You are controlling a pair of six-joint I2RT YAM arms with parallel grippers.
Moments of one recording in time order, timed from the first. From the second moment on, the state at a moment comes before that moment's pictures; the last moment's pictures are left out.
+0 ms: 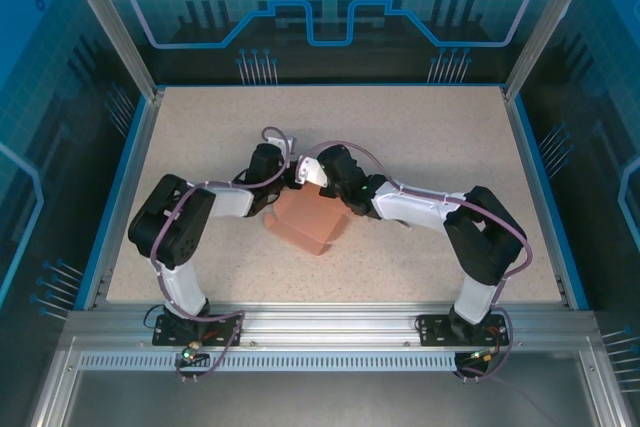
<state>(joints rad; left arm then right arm) -0.38 1.81 0.82 0.44 0.14 -0.37 0.78 1.76 1.12 -0.03 0.36 -0.73</state>
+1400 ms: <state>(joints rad) -0.36 1.84 0.76 0.44 0.32 -0.19 0.76 1.76 1.16 -0.12 0.33 -0.70</state>
